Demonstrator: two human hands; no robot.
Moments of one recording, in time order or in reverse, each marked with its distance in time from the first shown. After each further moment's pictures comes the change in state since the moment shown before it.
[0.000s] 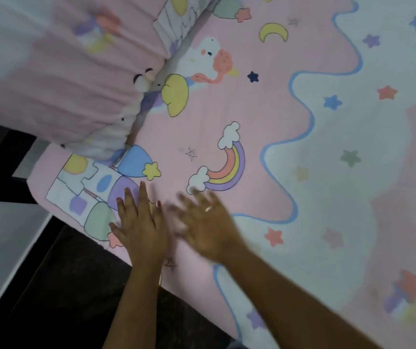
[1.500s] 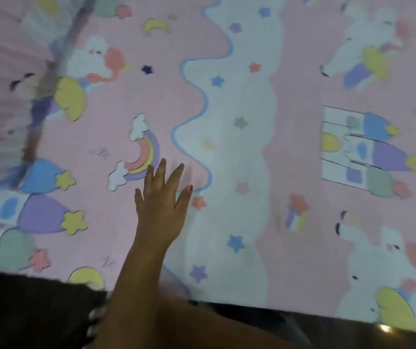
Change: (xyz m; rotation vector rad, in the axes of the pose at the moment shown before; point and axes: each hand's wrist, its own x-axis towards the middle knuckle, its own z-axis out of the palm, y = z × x) left_hand -0.076 0.129 -0.008 -0.049 -0.446 0.642; right_hand -0.035 -0.041 -0.019 0.238 -0.021 1.110
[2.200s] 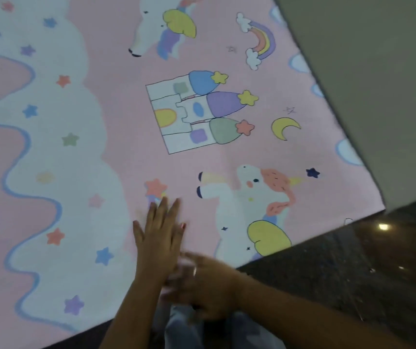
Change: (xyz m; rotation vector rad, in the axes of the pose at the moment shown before) left_hand -0.087 0.145 0.194 0.283 -0.253 0.454; right_hand -0.140 0.361 -0.068 -0.223 -0.076 -0.855
